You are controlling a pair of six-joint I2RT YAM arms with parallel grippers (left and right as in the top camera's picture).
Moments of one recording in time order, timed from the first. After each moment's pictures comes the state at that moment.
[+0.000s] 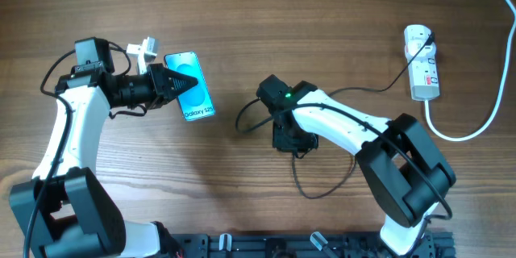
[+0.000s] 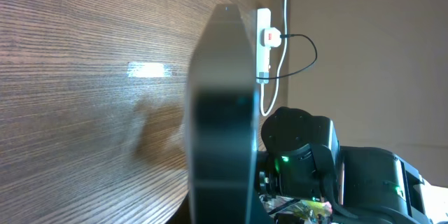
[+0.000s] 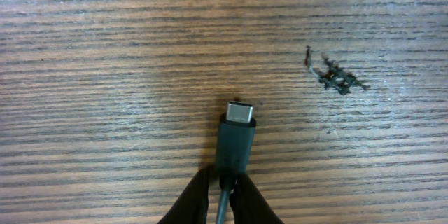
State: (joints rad) left arm 0.22 1.60 1.10 -0.80 1.09 -0.09; right arm 0.69 1.93 1.17 -0.91 -0.03 0.73
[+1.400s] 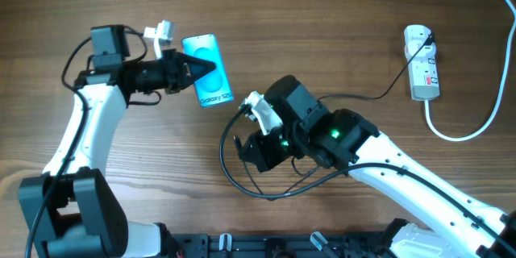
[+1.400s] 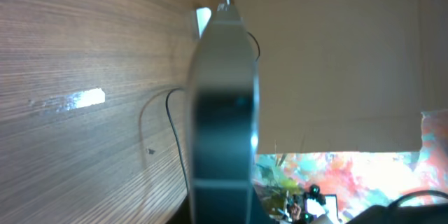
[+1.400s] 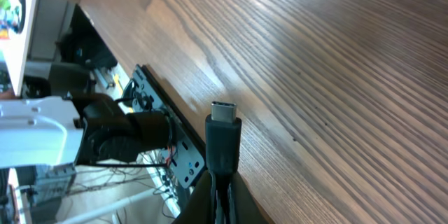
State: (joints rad) left arm 0.10 1.60 1.09 -0.50 1.24 -0.34; right arm 0.81 1.40 1.12 -0.70 -0.54 0.43
